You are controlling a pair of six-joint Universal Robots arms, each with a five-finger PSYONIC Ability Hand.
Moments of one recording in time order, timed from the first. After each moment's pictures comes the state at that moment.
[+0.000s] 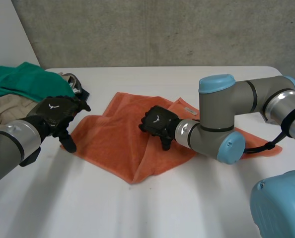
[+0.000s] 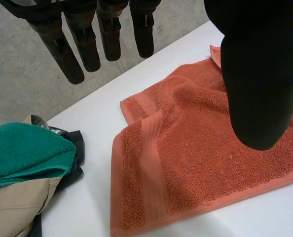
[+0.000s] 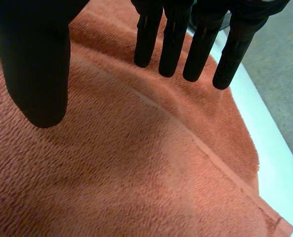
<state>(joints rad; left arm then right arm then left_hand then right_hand) 4.50 -1.75 -1.65 3.05 -1.30 3.48 2.13 -0.51 0.62 0.37 1.14 2.30 0.31 0.29 0.29 0.29 0.10 0.54 0.54 0.54 0.54 0.36</state>
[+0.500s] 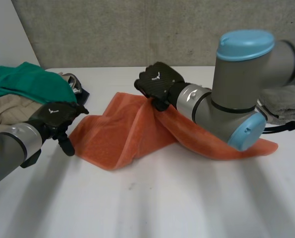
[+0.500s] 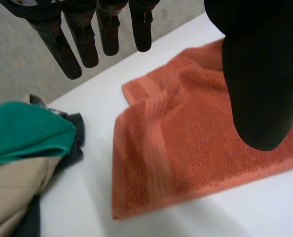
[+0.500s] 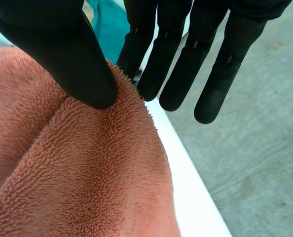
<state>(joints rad) 4.53 -1.83 -1.64 3.06 -1.30 3.48 2.17 -0.84 0.77 0.22 1.20 2.56 0.25 0.24 0.25 0.23 0.06 1.13 1.18 1.18 1.20 0.99</state>
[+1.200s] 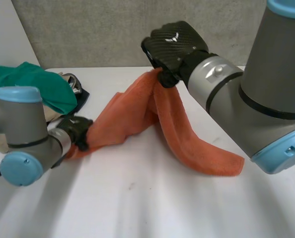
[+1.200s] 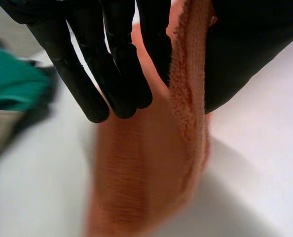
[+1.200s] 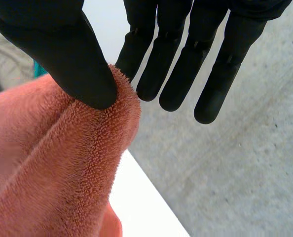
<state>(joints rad) 4.41 -2.19 -1.37 3.07 -1.54 3.45 2.26 -1.19 0.98 0.21 1.48 2.73 1.18 1.19 1.19 1.20 0.99 1.13 1.18 1.18 1.20 0.99</state>
